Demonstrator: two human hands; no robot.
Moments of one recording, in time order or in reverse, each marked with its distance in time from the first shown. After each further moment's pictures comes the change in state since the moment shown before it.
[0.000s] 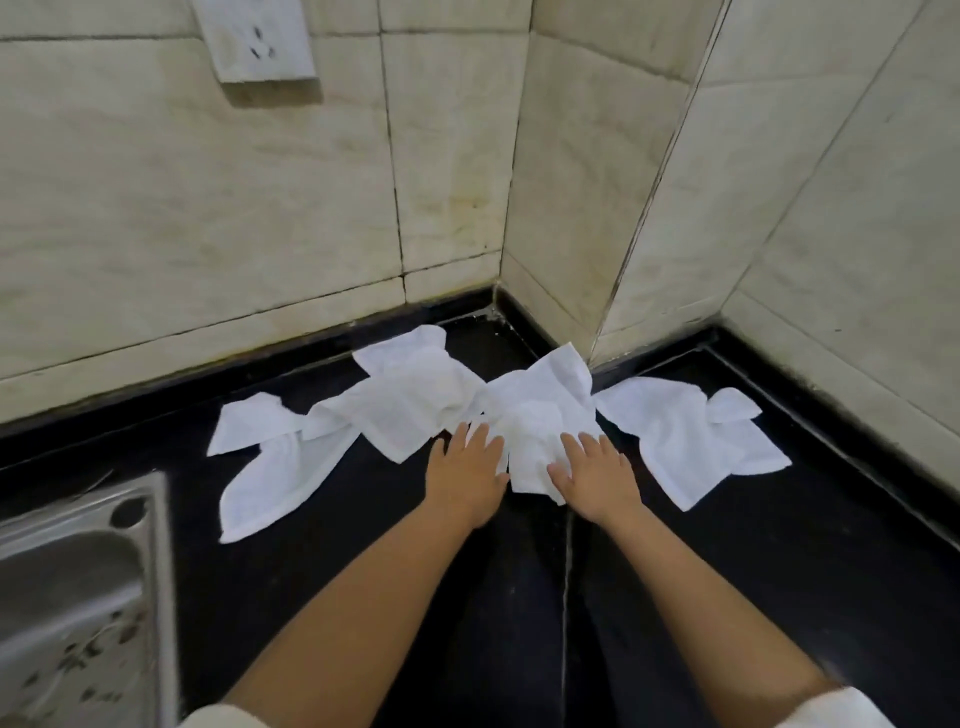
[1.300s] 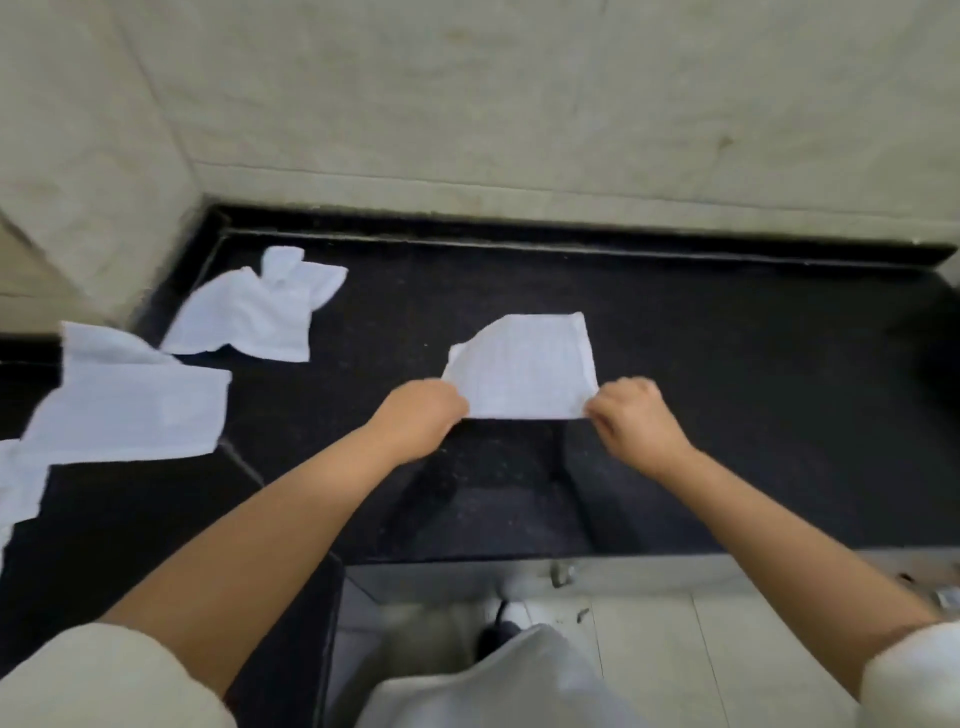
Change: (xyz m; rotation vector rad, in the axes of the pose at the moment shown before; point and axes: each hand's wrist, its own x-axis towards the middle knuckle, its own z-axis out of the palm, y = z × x) left_hand -0.102 0.235 0.037 0.208 -0.155 1.356; right_hand -0.400 0.152 0.063 -0.078 0.469 0.590
